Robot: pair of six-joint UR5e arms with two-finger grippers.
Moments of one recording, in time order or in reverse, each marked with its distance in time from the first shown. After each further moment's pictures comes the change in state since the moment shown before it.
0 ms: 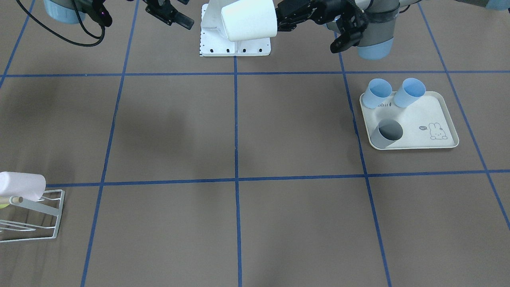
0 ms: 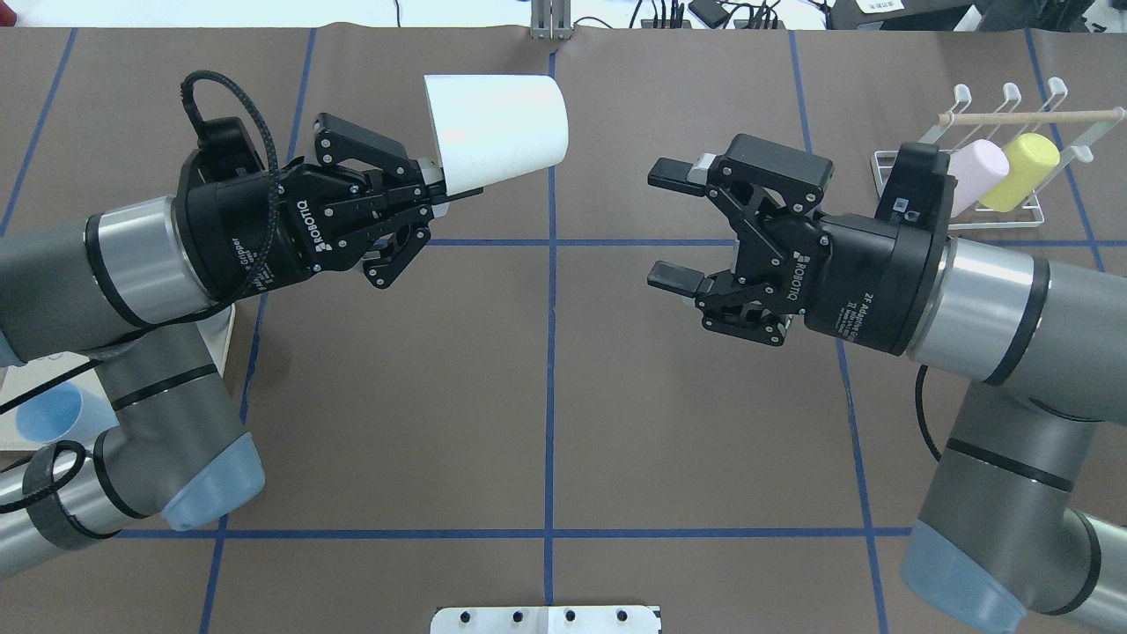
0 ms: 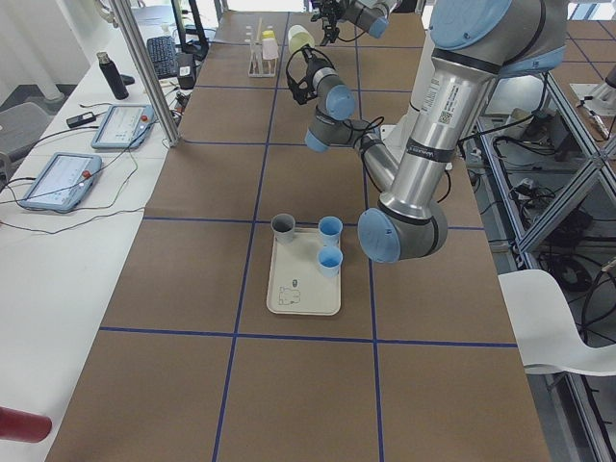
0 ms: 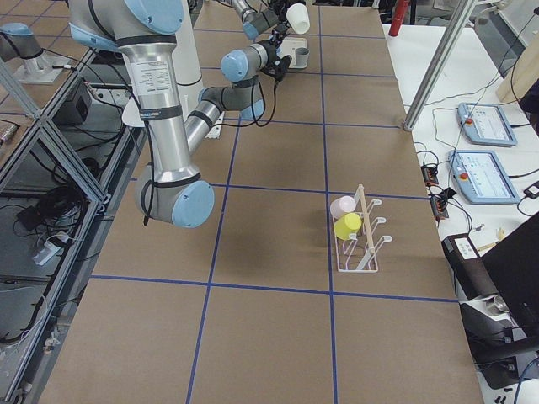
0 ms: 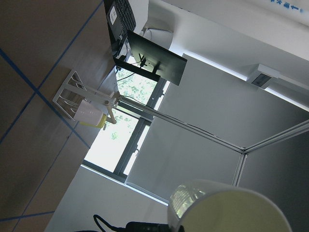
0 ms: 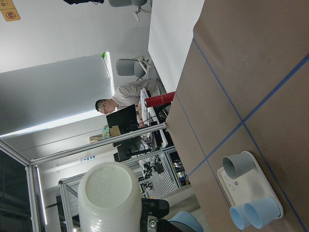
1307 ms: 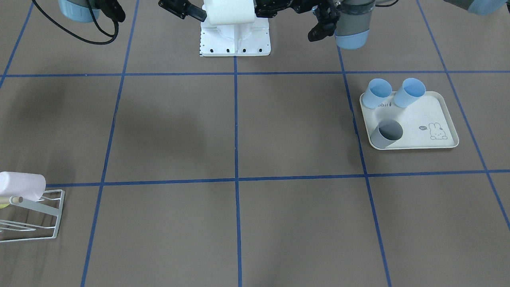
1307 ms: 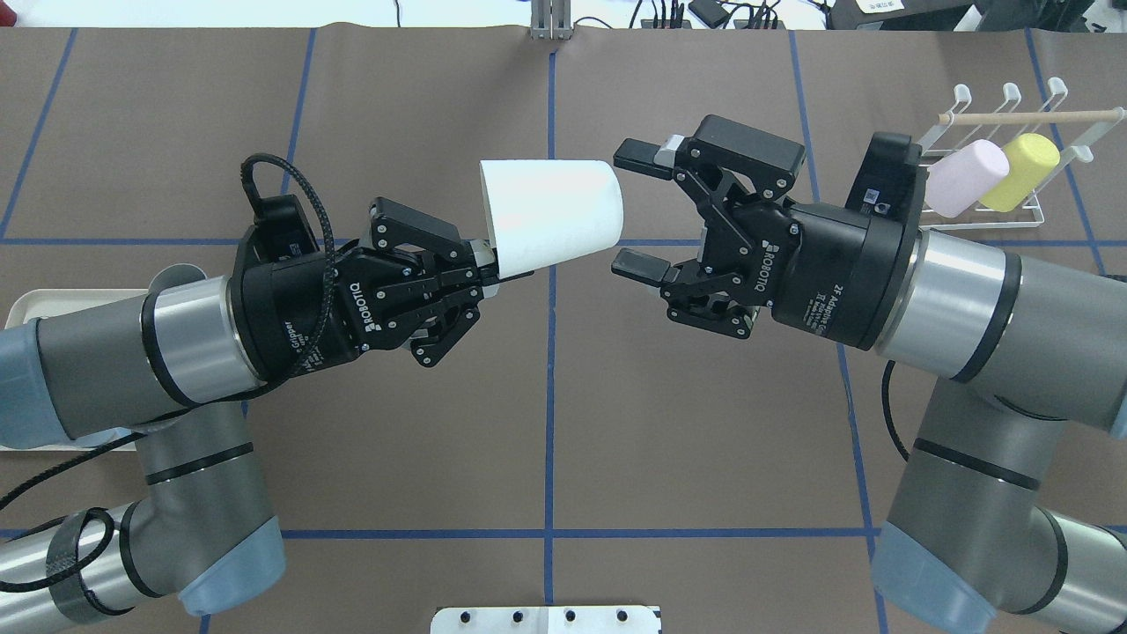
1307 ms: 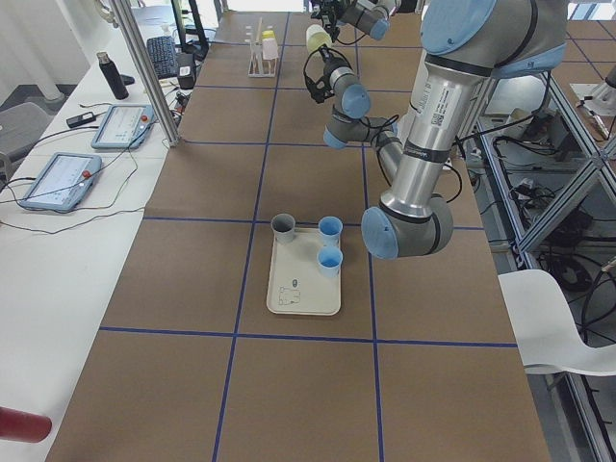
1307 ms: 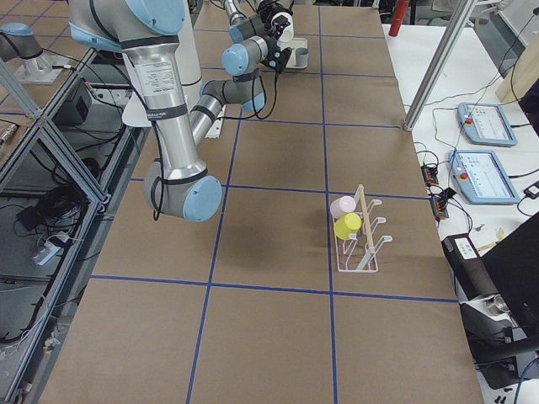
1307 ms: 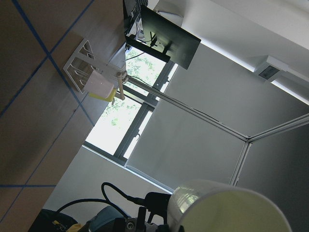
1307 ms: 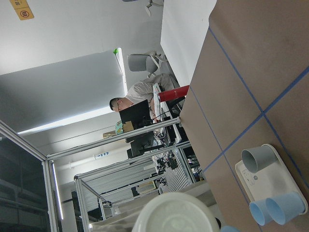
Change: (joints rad) left arm 0.135 -0.005 -0.028 0.018 0.071 0.015; right arm -0.012 0.058 -0.012 0.002 -0.034 0.003
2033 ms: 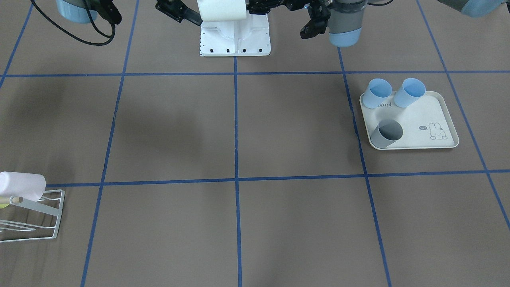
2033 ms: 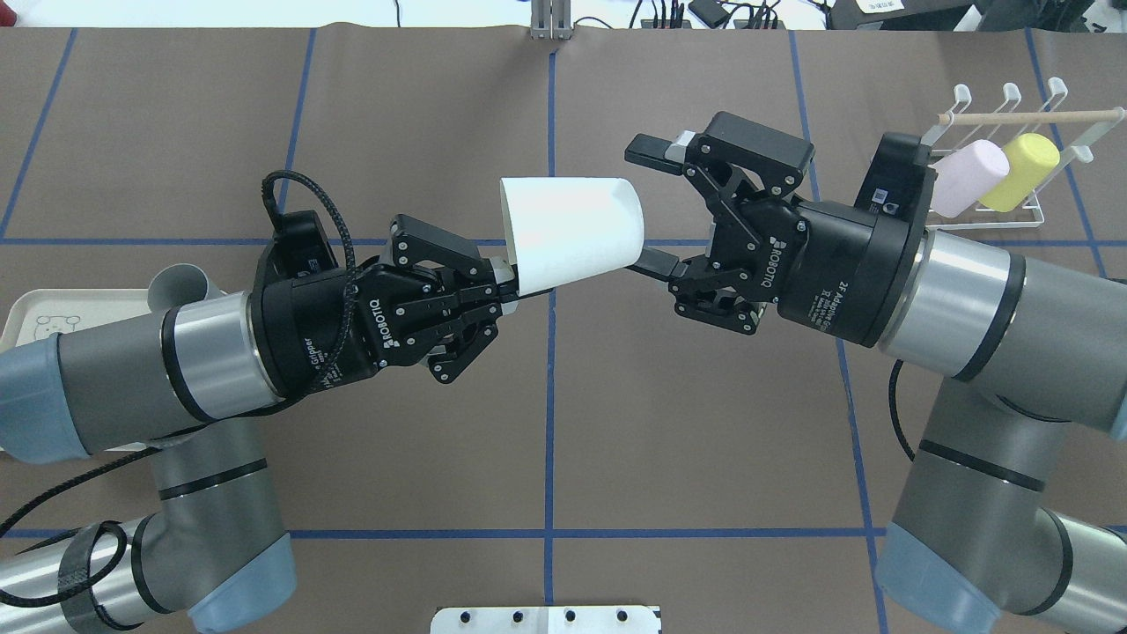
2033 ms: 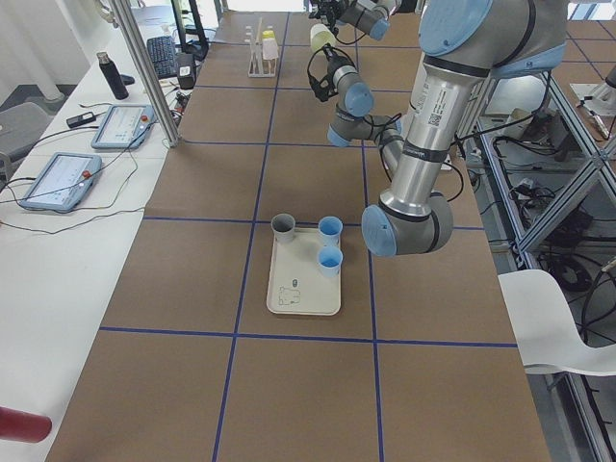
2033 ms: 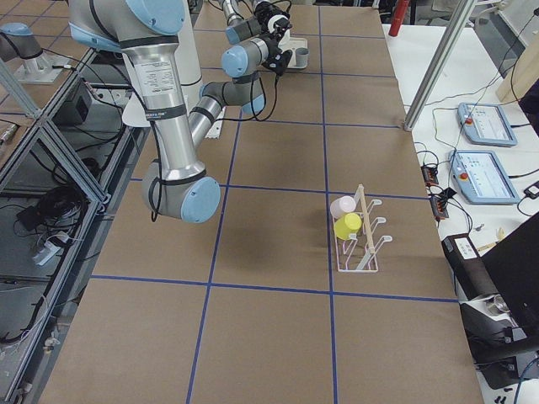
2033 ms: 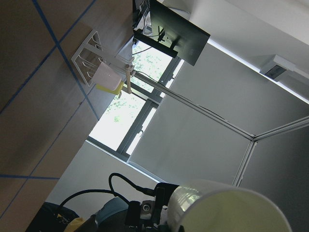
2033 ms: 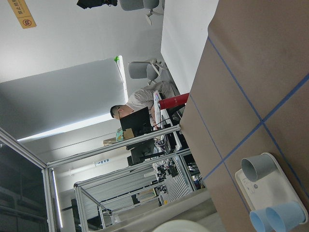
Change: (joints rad) left arm 0.026 -0.019 0.000 0.010 0.010 0.000; right arm 0.000 -0.016 -0.001 0.000 -0.024 0.001
